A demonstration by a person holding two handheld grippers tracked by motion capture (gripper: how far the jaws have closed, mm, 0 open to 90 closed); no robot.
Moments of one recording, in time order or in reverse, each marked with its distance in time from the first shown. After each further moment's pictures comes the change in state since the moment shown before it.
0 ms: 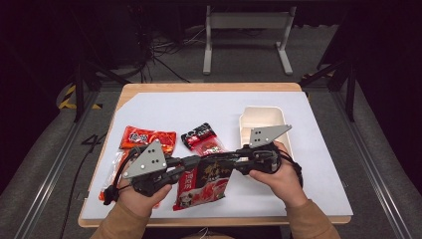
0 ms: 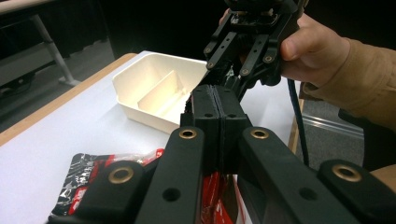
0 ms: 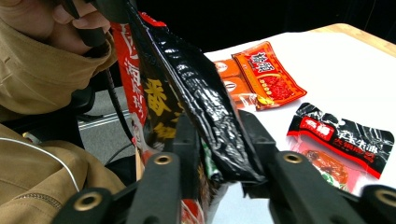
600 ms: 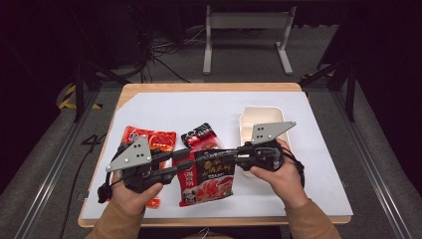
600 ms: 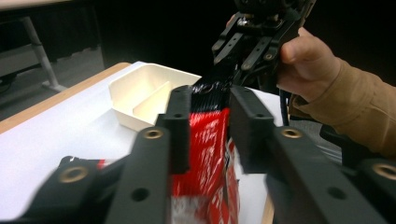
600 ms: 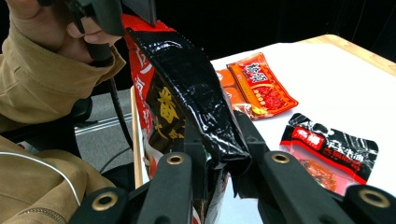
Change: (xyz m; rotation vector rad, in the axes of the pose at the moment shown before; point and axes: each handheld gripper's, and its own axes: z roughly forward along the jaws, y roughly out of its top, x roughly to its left) left arm 0.016 -0.009 -0.014 -0.075 -0.029 -0.092; right arm 0.004 0.014 -0.008 -0.019 -0.029 -0.004
